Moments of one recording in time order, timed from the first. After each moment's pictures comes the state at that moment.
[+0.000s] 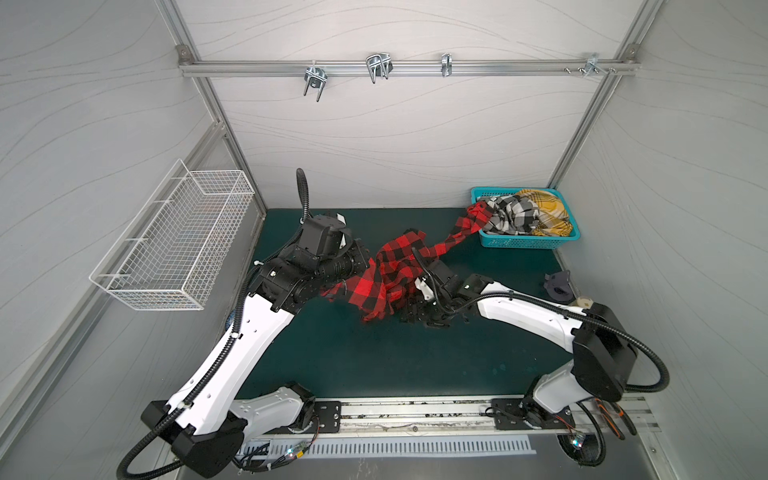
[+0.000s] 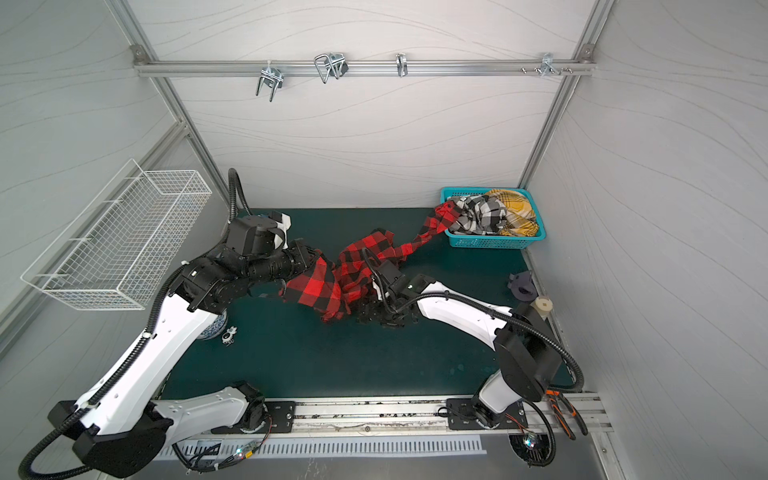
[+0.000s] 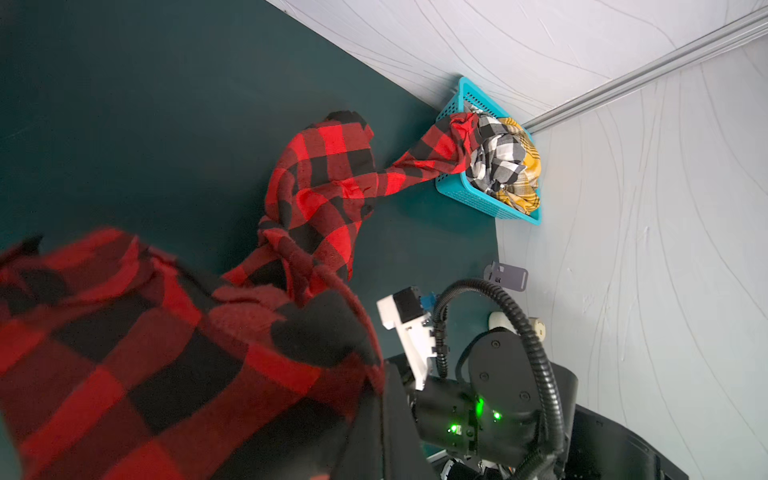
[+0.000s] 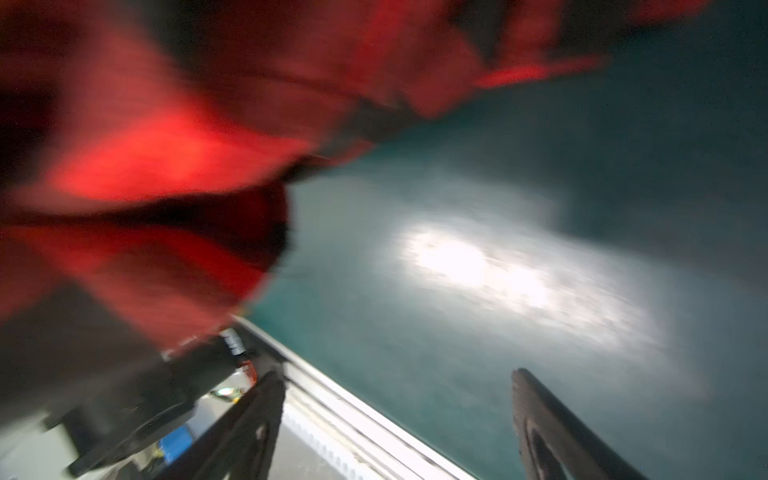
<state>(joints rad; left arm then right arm) -0.52 1.15 1.45 -0.93 0.06 -0.84 0.91 1.56 1.10 -0.55 -0.36 0.80</state>
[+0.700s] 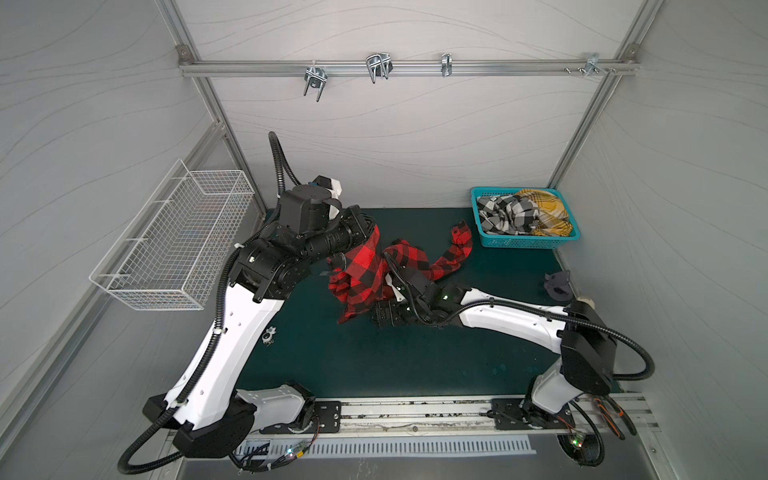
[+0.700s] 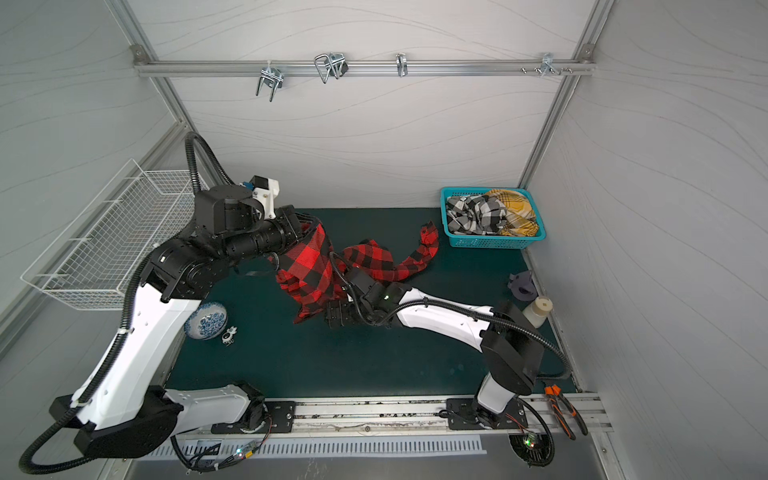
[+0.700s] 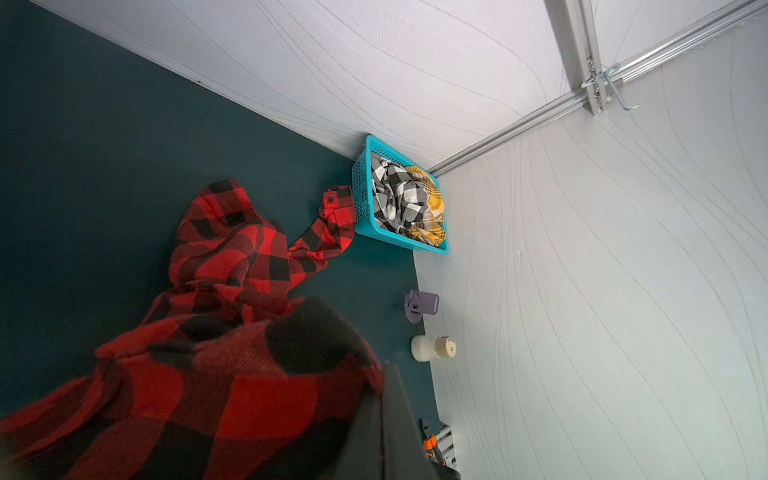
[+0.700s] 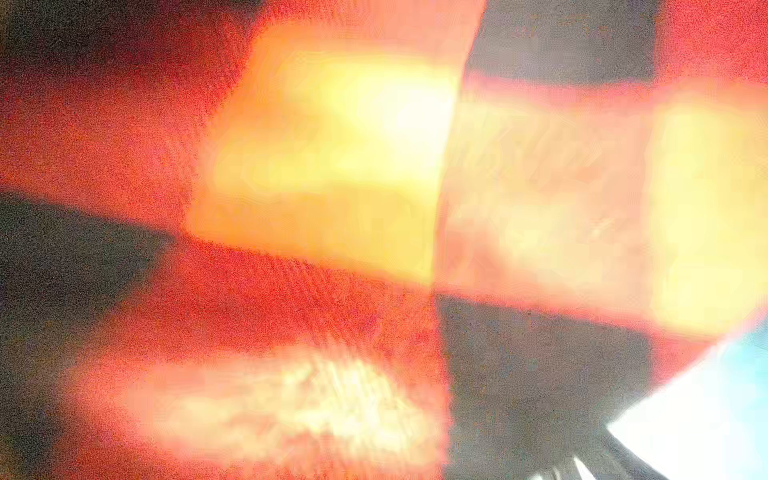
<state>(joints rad) -0.52 1.26 1.77 -0.94 0.11 -0.88 1.08 1.62 1.20 -0.40 -0.13 0.74</state>
